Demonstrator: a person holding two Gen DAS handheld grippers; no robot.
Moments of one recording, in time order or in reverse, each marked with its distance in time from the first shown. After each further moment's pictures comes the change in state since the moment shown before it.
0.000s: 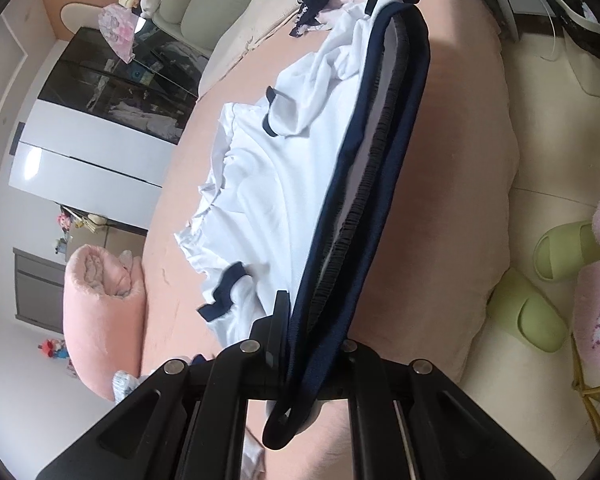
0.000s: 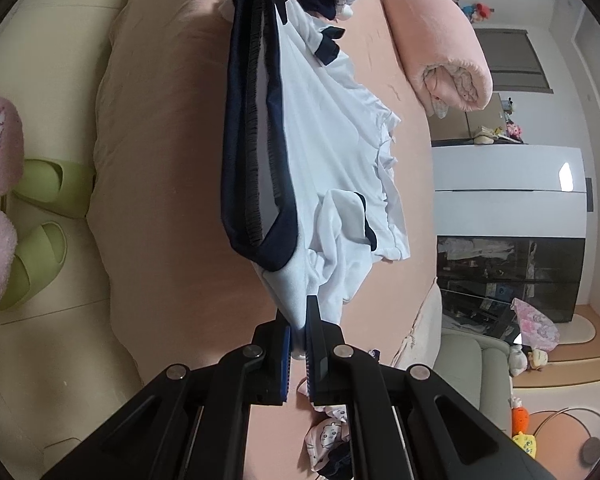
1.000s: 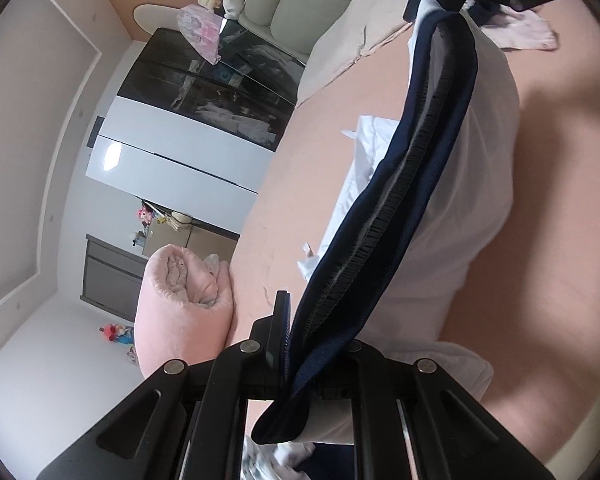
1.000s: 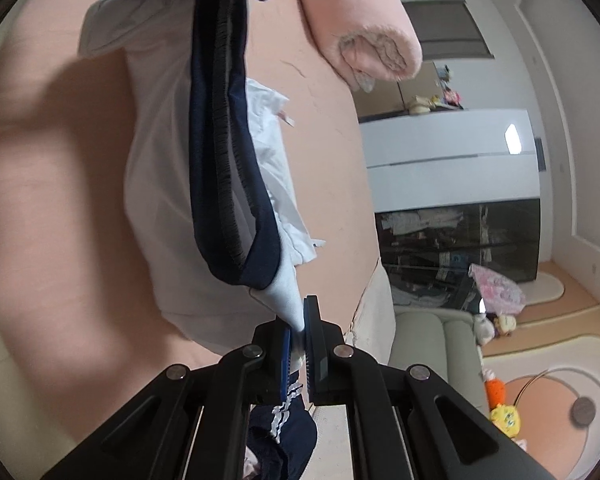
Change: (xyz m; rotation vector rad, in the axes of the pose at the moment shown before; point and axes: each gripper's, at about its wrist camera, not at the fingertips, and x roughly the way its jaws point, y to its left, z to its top) left arm 0.052 0.116 0.036 -0.103 -0.032 0.290; right arm 0.060 -0.133 0.031 0.154 0.046 -0.189
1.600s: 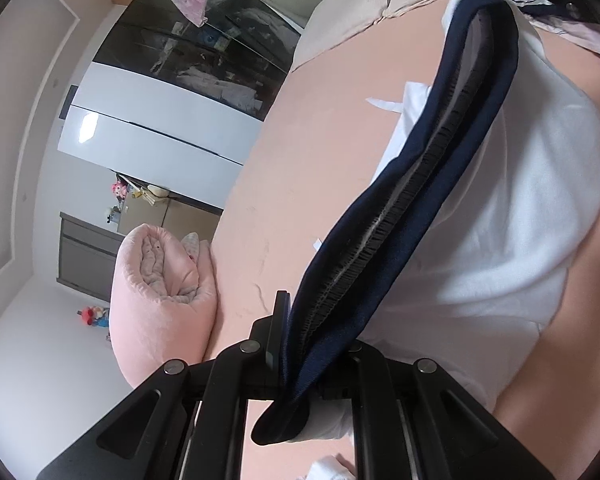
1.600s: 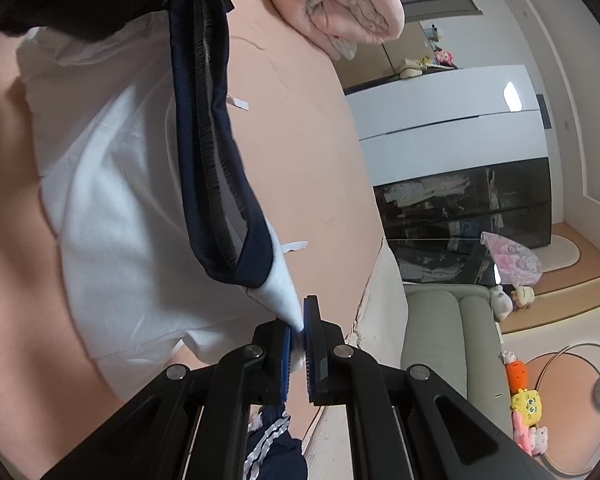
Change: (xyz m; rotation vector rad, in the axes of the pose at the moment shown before) left arm 0.133 0.047 0.042 -0.007 0.135 -0.074; right arm 0.094 -0.066 0.051 0.101 0.086 0.037
